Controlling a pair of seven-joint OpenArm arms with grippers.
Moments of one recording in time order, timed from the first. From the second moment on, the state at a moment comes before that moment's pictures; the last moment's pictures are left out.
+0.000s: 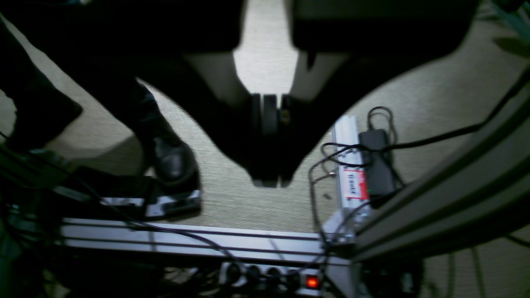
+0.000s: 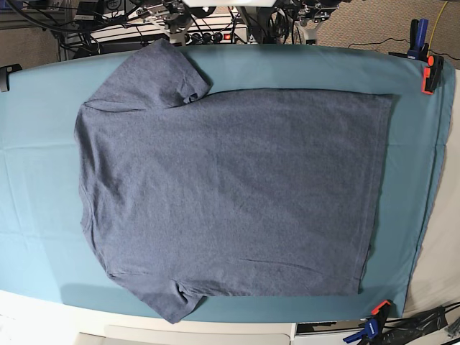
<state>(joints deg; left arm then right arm) 2.3 1.9 8.0 8.0 -15.8 2.1 6.8 -2.5 4.2 1.9 6.9 -9.4 1.8 6.2</state>
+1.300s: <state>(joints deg) 8.8 0.2 8.0 16.3 -13.2 2.7 10.5 -10.9 5.1 2.0 17.7 -9.4 1.5 2.8</state>
